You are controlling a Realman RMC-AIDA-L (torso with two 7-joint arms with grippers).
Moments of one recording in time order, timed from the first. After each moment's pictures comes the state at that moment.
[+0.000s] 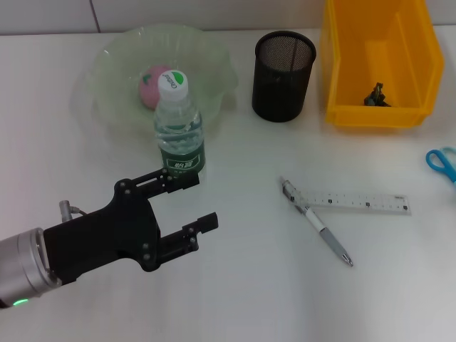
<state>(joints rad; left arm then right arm) -0.30 -2.06 1.22 0.36 1.29 1.67 -0.73 0.46 2.08 -1.04 -1.24 -2.86 -1.44 2.54</state>
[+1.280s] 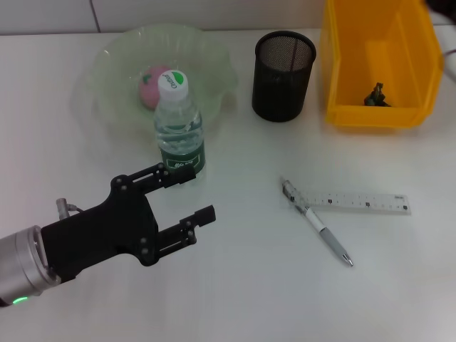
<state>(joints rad) -0.30 -2.06 1.21 0.36 1.29 1.67 -0.73 0.61 2.08 -0.58 -0.32 -1.27 -1.33 1.17</state>
